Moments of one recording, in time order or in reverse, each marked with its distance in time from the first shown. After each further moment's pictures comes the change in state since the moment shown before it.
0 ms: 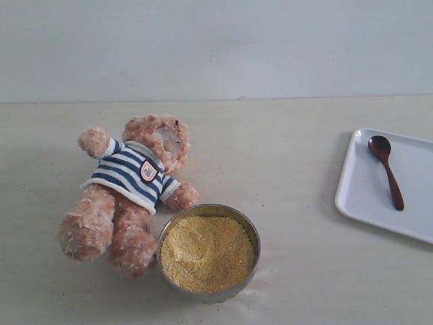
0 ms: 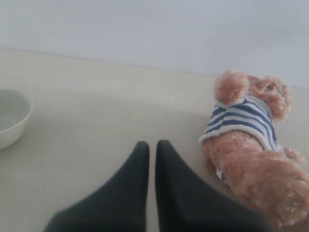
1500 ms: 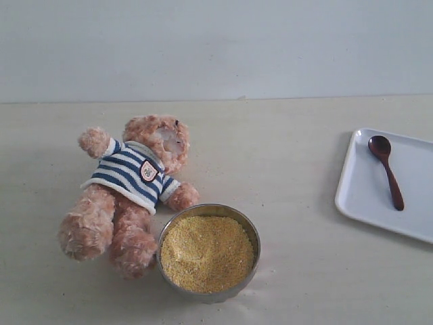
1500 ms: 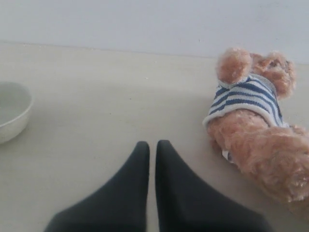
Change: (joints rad) left arm -0.115 0.000 0.000 0.350 0.034 -0.298; right arm -0.041 -0.002 0.002 -0.476 0.439 0.565
